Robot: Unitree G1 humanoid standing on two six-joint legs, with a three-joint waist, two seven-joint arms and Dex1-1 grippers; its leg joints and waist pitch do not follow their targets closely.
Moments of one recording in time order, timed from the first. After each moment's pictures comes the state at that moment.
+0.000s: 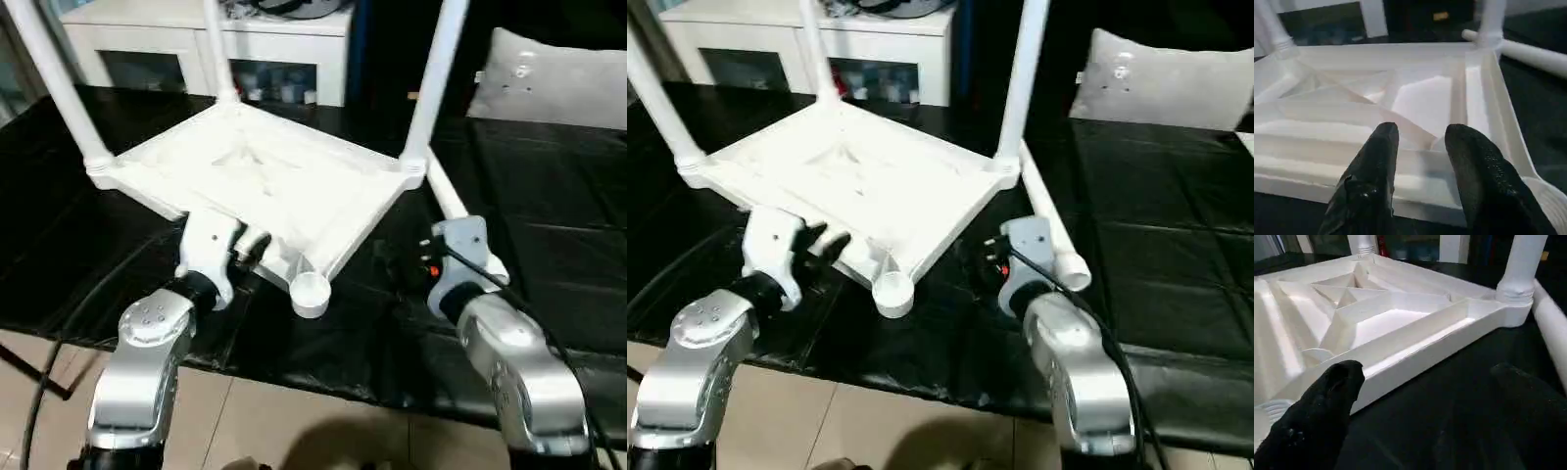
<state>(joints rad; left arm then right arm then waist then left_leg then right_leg) -0.14 0.12 0.04 -0.31 0.02 0.54 -0.39 -0.11 -0.09 0.01 -0.30 0.12 0.62 0.25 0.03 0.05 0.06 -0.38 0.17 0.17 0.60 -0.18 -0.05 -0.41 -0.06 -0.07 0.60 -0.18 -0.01</state>
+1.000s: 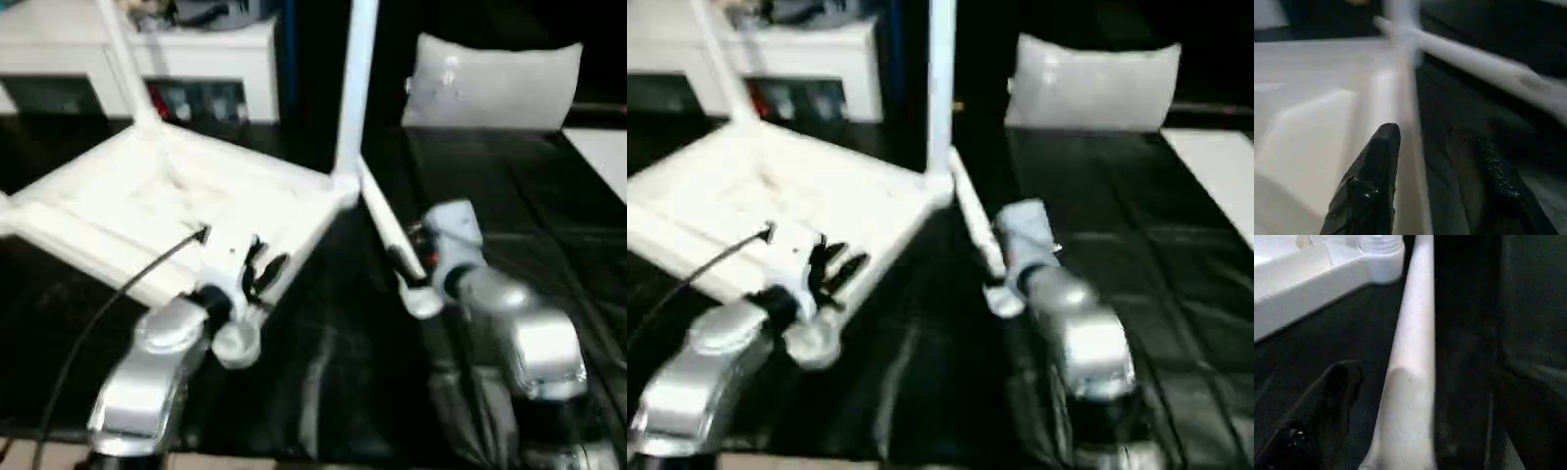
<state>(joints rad) -0.13 0.26 -0.07 -0.33 -0.08 0.67 -0.50 -0.42 -0.21 0.03 -0.05 0.08 0.94 0.25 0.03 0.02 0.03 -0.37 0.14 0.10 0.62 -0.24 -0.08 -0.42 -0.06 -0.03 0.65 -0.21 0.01</state>
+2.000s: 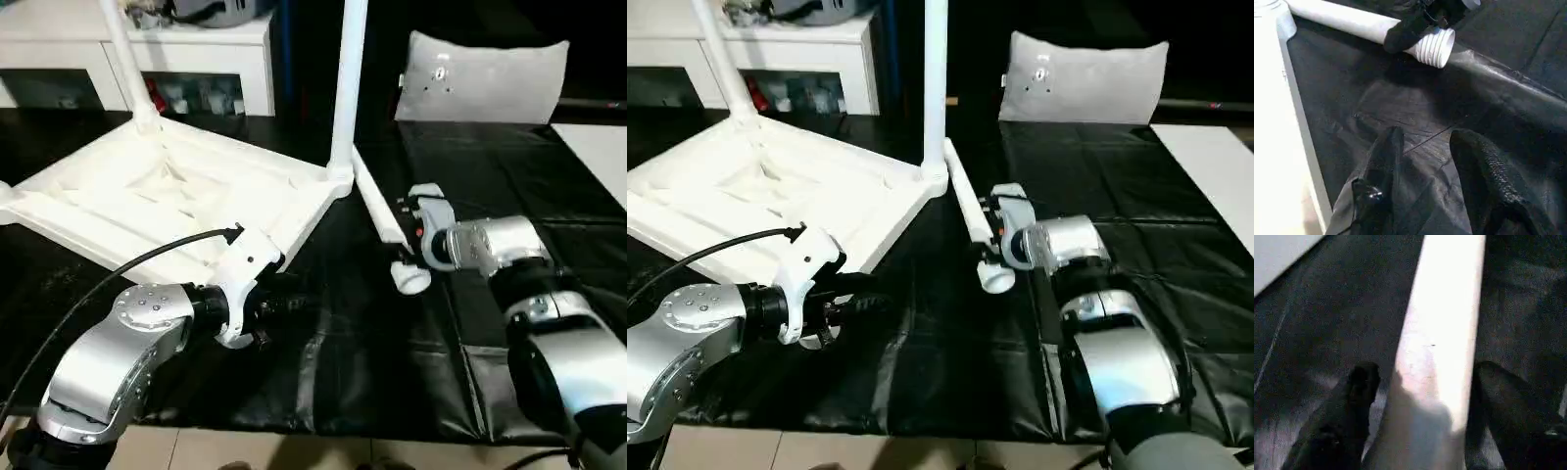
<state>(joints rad) -0.24 0.46 -0.16 -0.49 -0.26 0.96 -0.73 -0.95 -0.27 0.05 0.97 0.07 0.78 0.52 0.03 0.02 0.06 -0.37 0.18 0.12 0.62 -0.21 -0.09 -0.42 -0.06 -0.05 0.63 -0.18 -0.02</state>
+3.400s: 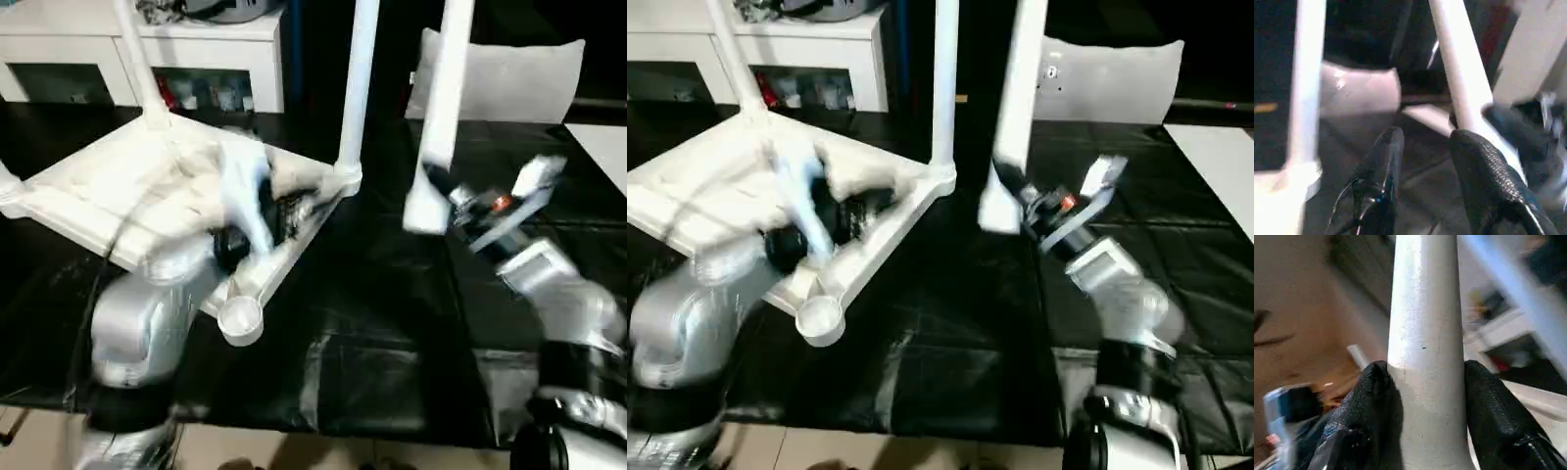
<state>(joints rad) -0.54 0.07 0.11 -0.26 -0.53 0.79 -0.52 -0.47 -0.18 -0.44 0.10 0.86 0.78 0.87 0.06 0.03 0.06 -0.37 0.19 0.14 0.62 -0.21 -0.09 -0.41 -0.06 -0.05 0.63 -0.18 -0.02</state>
